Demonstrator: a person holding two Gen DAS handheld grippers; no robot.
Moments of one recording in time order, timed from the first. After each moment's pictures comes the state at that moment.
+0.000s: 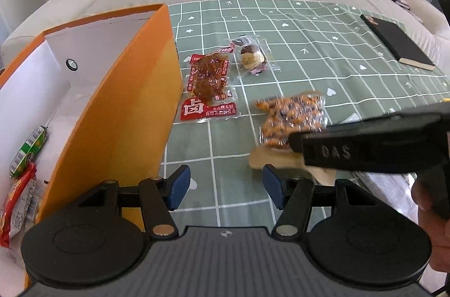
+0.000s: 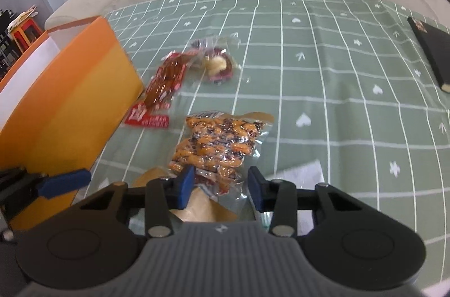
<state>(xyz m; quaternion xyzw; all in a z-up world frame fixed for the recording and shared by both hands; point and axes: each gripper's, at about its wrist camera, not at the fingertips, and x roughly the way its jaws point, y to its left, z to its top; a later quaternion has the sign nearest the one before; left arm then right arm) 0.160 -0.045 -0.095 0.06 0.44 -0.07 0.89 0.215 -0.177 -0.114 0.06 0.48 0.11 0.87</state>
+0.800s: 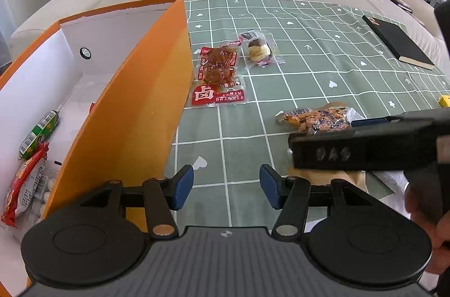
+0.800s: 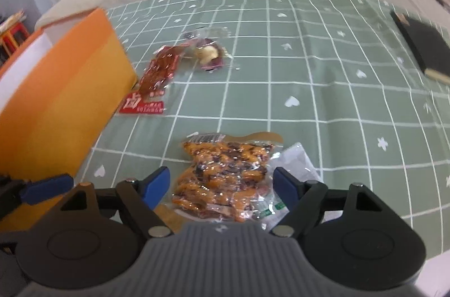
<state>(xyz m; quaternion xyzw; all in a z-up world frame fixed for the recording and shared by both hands) 0.142 -0.035 -0.097 0.06 0.44 -0.06 0.89 0.193 -0.164 -0.116 0.04 0.47 0.07 0.88</state>
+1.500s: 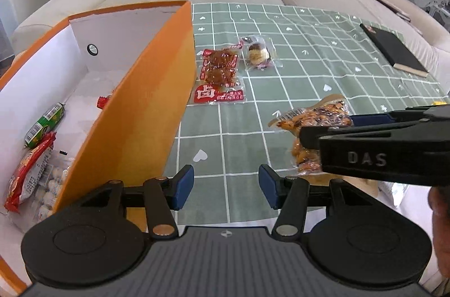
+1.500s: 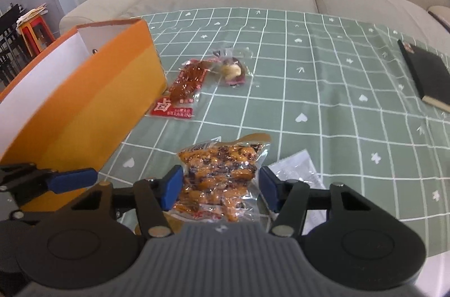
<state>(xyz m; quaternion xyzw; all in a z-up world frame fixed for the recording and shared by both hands) 0.127 -0.029 -0.086 0.04 0.43 -0.06 0.90 0.159 -0.166 -0.082 0.03 0.43 0.10 0.89</state>
